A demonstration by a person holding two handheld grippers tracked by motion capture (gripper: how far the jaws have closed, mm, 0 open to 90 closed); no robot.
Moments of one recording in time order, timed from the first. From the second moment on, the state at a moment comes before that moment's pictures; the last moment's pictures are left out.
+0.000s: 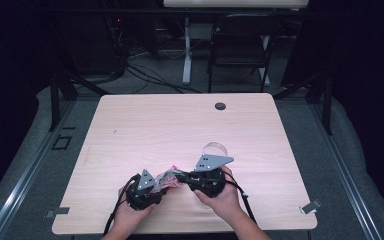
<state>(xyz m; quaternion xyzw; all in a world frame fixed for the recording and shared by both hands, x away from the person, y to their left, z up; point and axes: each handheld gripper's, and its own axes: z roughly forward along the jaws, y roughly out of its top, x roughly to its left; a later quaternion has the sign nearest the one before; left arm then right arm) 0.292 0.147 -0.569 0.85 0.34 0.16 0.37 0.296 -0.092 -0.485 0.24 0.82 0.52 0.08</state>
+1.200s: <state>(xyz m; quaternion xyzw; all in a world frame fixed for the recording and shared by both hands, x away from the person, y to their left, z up) 0.293 0.159 -0.544 0.83 0.36 0.24 0.35 0.295 -0.101 -0.467 0.20 0.82 0.52 0.12</state>
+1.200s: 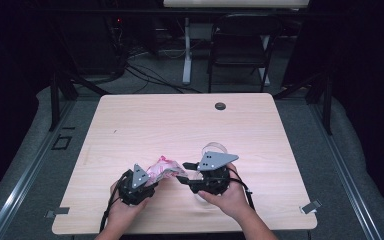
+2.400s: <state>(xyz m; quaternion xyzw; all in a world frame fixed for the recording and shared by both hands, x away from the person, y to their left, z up) 0.311 0.119 -0.523 0.87 0.29 0.25 0.31 0.291 -0.109 -0.430 0.11 0.85 0.50 0.13</state>
